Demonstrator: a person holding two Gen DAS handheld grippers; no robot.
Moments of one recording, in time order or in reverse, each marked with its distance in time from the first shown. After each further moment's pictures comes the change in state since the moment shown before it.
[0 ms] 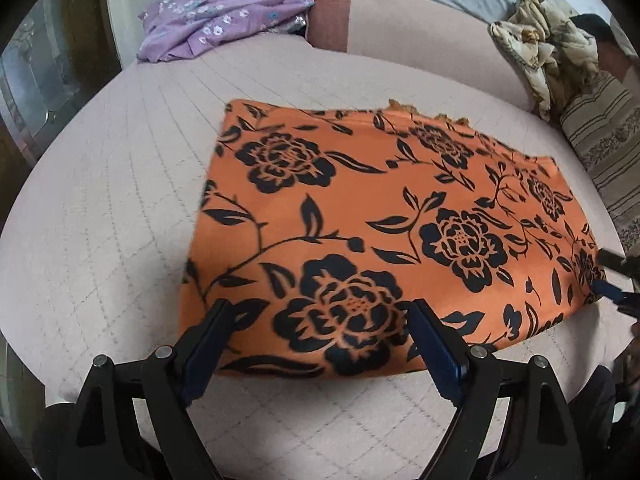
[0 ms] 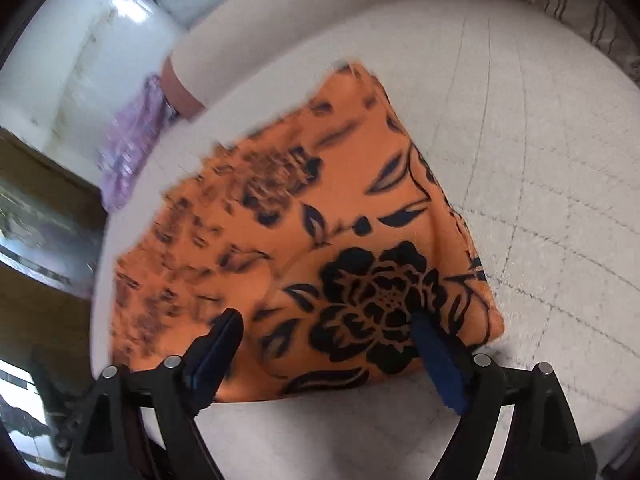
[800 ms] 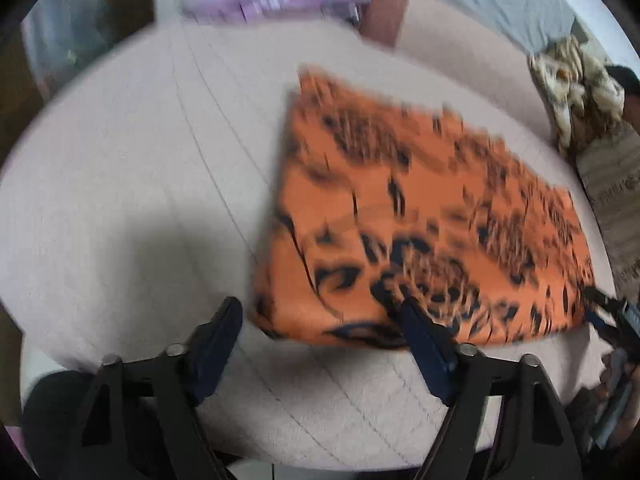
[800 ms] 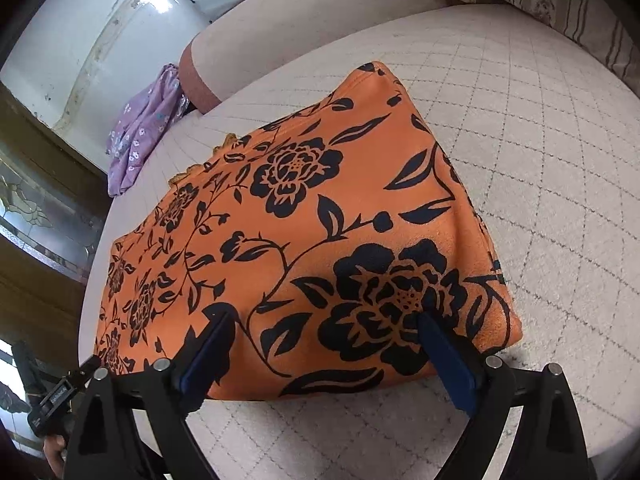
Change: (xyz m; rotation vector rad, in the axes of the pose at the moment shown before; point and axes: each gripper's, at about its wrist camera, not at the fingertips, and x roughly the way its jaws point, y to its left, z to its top) left arm 0.009 0.058 -0.015 -0.162 0.092 -0.047; right arm 0.016 0.002 -0.009 -0.103 -0.038 -0.019
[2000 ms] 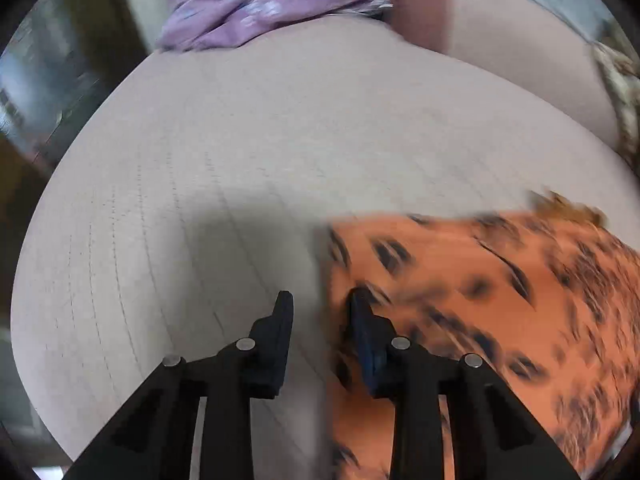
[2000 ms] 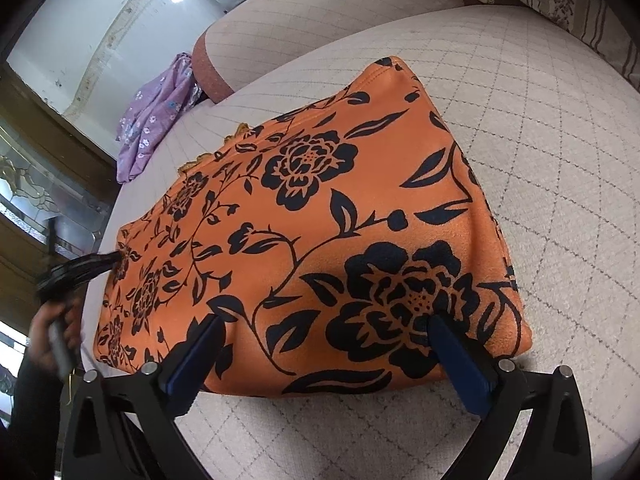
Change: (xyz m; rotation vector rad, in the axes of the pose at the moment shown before) left arm 0.087 0.006 0.179 0.046 0.001 0.220; right arm 0.000 -0.001 0.002 -0.045 0.029 0.036
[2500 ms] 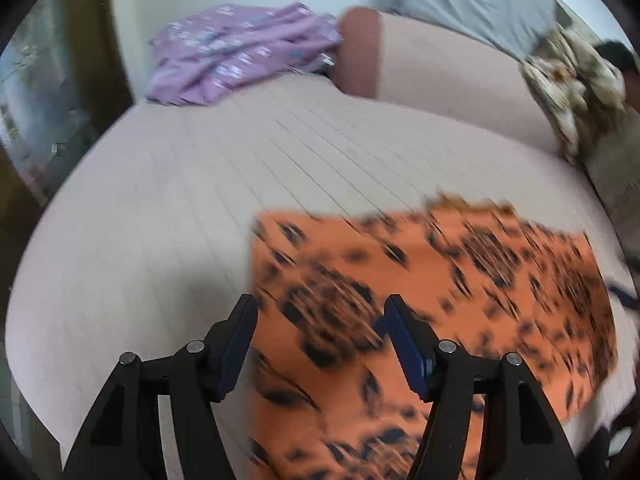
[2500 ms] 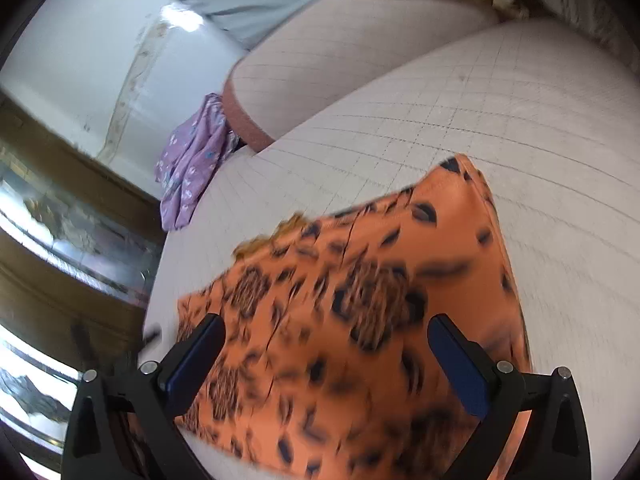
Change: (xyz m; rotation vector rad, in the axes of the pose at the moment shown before) left arm -0.085 -0.042 -0.069 0.100 -0.165 -0.135; right arm 0.007 0.004 0.114 0.076 -0.044 0.184
